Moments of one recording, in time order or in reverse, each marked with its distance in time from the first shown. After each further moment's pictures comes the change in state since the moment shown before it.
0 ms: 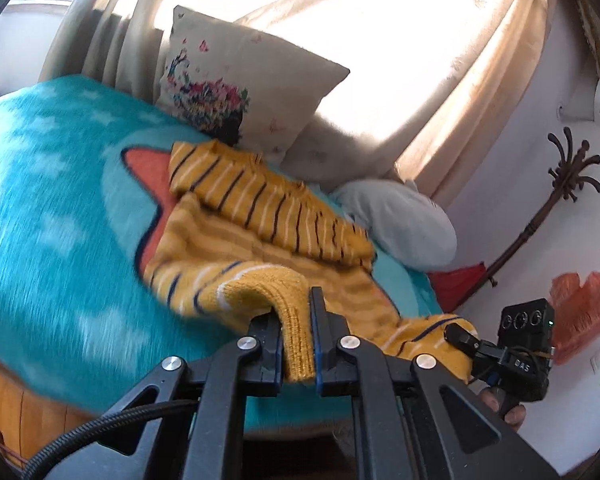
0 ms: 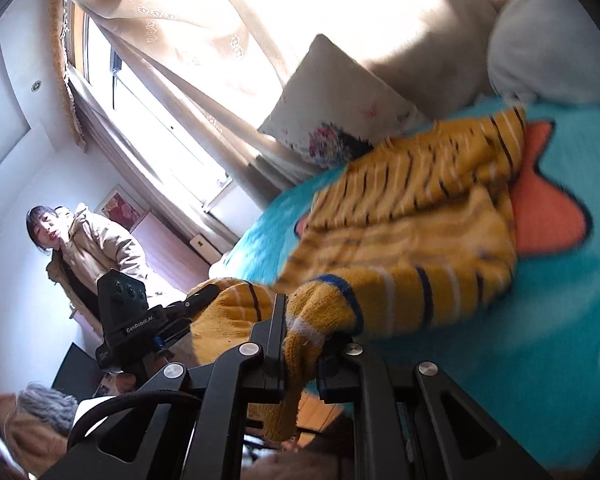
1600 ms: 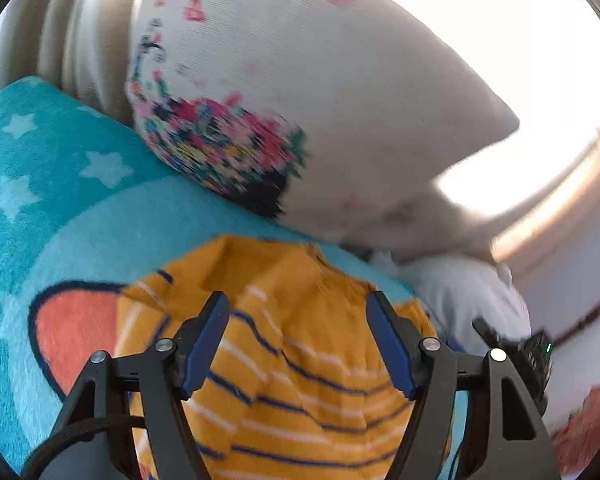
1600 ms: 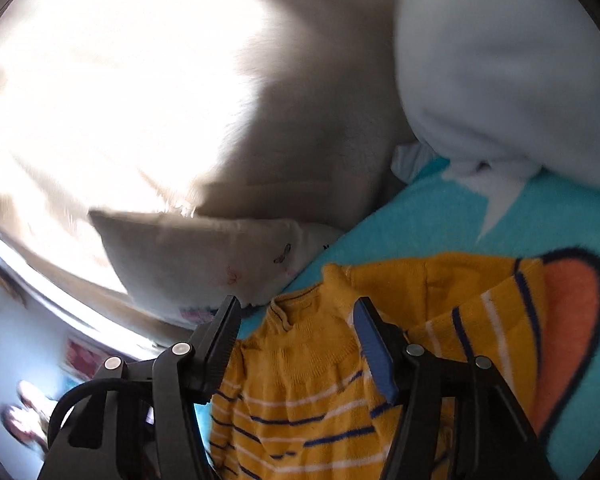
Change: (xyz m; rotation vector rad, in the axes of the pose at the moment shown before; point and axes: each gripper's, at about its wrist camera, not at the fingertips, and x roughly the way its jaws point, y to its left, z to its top) left arm 0.226 0.059 0.179 -0.118 0.123 0.122; right arm 0.128 -0.181 0.206 0.382 -0.165 -0.217
